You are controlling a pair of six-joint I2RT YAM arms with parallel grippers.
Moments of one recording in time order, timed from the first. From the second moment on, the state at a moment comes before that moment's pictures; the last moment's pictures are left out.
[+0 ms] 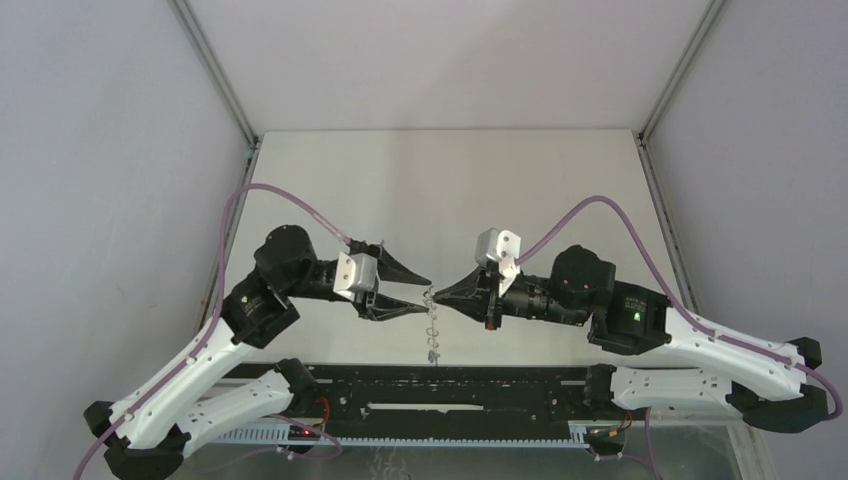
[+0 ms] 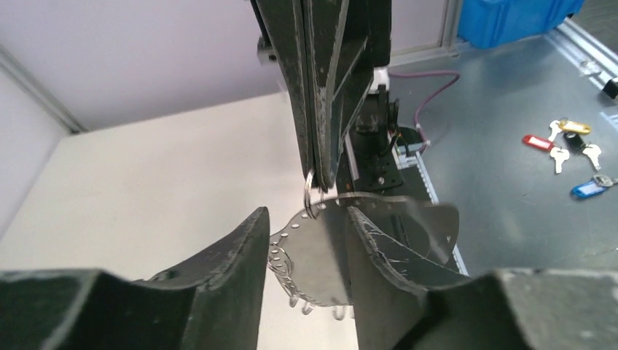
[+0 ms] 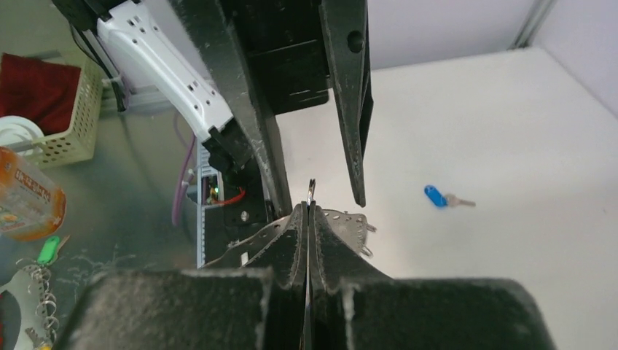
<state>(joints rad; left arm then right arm) -0.79 0.77 0.95 -0.19 0.88 0.19 1.25 0.88 1.06 -0.20 -0.11 0.01</state>
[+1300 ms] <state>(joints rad) -0.79 0.78 0.91 -0.34 0.93 0.32 1.27 1.35 1.68 -1.04 -0.09 0.03</state>
